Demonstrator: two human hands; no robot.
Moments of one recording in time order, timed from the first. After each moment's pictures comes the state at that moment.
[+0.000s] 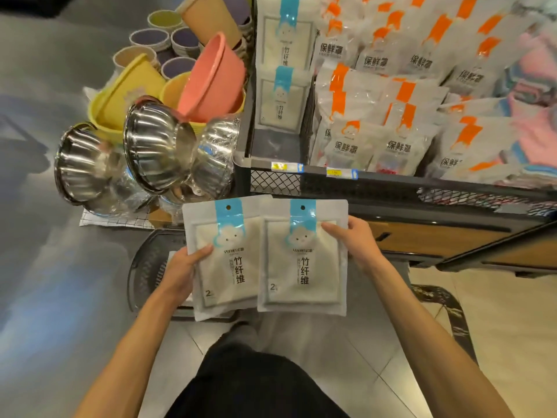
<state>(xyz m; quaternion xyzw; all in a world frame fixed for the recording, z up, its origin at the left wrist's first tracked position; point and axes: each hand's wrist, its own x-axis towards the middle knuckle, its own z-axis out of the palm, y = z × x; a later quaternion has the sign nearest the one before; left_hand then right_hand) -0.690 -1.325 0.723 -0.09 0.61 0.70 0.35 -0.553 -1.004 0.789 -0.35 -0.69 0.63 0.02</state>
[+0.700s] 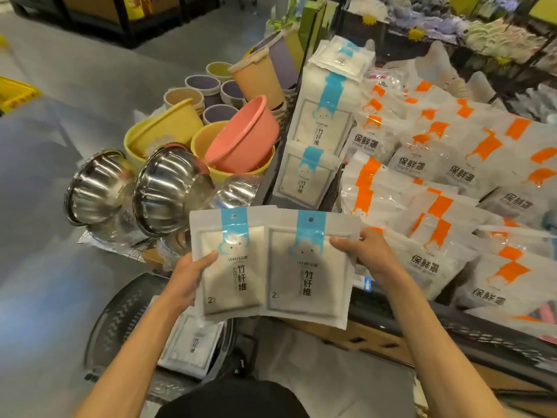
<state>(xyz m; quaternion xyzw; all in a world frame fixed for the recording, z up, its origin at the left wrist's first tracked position) -0.832 -1.210 0.730 -0.12 0.59 0.76 0.25 -0.752 -0.873 0.851 -0.28 -0.77 0.58 -0.02</state>
